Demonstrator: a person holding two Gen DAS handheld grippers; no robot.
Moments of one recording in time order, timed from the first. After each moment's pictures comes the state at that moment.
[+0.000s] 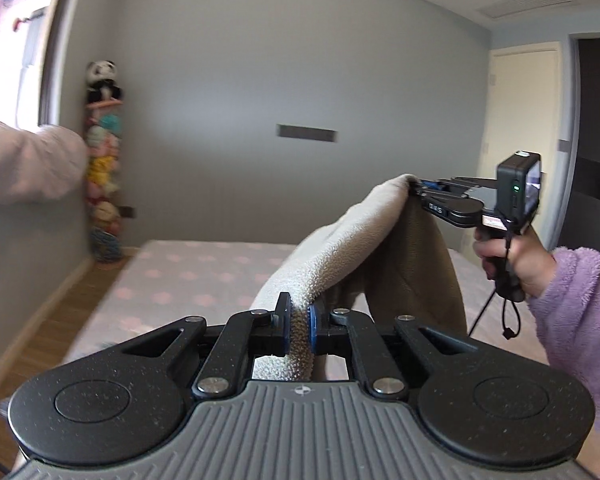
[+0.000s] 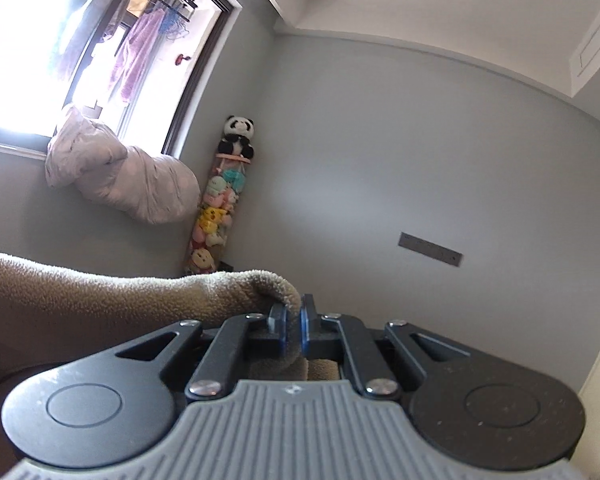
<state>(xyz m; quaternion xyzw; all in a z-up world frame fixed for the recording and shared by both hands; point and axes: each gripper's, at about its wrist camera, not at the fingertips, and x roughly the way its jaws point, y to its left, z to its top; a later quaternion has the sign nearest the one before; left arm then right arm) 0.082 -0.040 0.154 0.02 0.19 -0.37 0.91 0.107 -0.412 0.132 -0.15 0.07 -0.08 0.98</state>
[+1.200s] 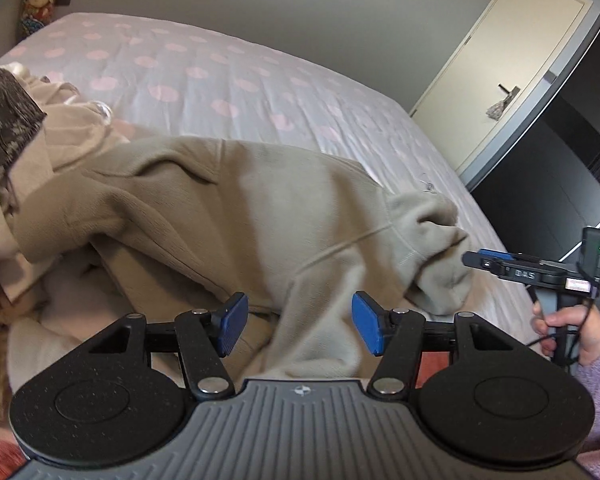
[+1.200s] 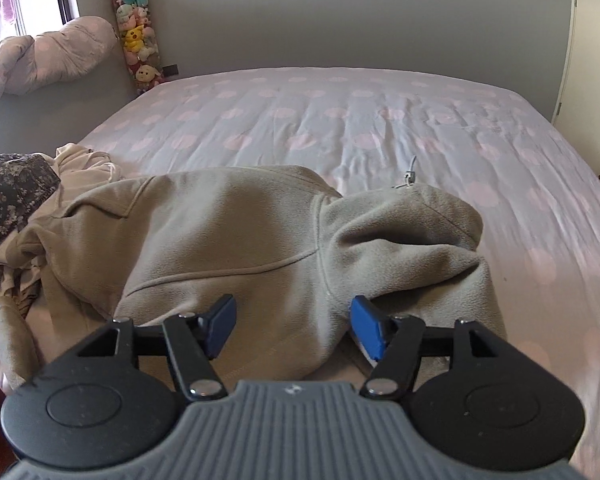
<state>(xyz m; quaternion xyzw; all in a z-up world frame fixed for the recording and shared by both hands) 0.084 -0.161 -0.075 -0.02 0.45 -0.43 0.79 -0.109 -0.542 -0.111 0.10 0.37 -0.13 0.92</state>
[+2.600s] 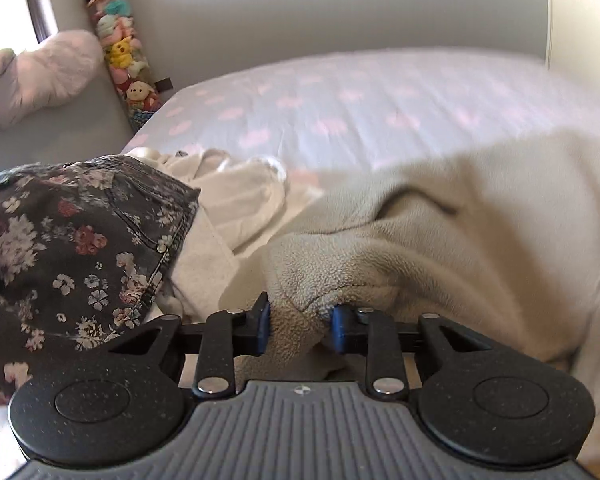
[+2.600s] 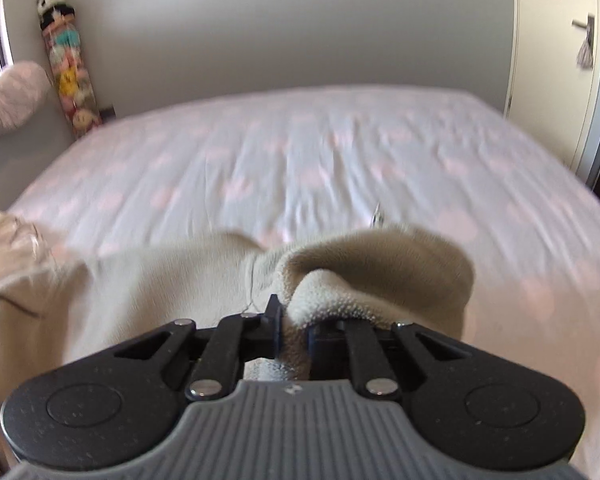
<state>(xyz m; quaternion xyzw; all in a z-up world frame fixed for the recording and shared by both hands) 0.170 -0.159 -0.128 0.17 0.35 -0.24 0.89 -0.024 -0.594 -0.111 0.13 0.31 -0.22 0.92</state>
